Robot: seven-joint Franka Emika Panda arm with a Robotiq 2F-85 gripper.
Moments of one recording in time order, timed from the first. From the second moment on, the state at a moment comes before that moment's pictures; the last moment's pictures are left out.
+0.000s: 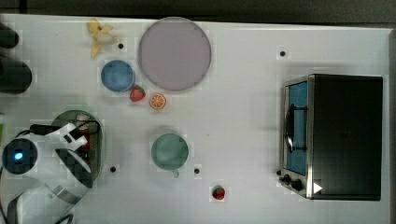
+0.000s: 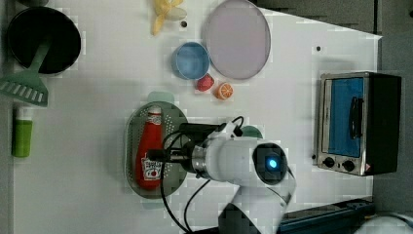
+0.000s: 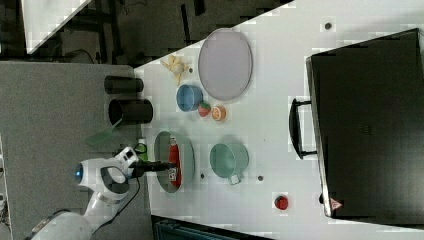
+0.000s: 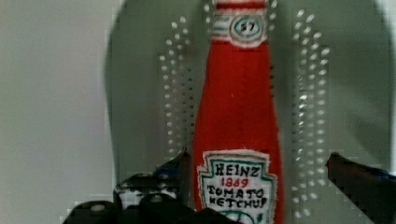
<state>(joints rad) 0.10 0.44 0.62 -2.20 -0.18 1.00 0.13</state>
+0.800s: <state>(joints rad) 0.12 0.61 0.59 -2.20 -0.27 1.13 0.24</state>
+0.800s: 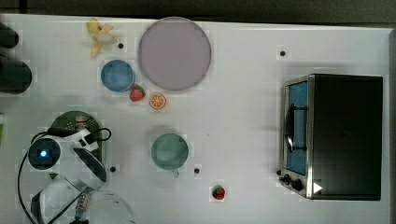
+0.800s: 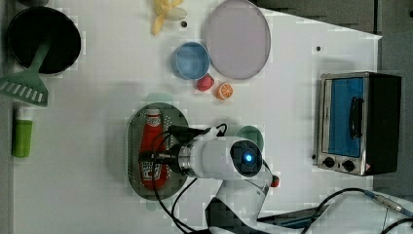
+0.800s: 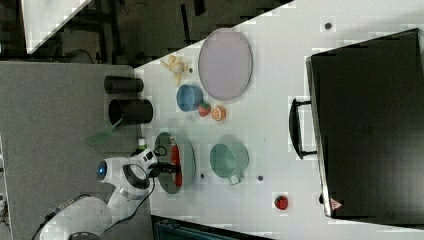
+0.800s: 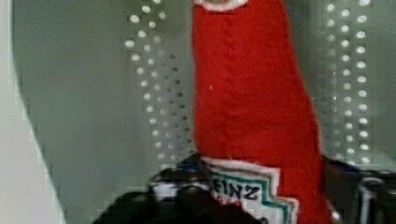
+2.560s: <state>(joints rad) -0.12 0.07 0.23 -2.14 -0.01 0.59 -0.29</state>
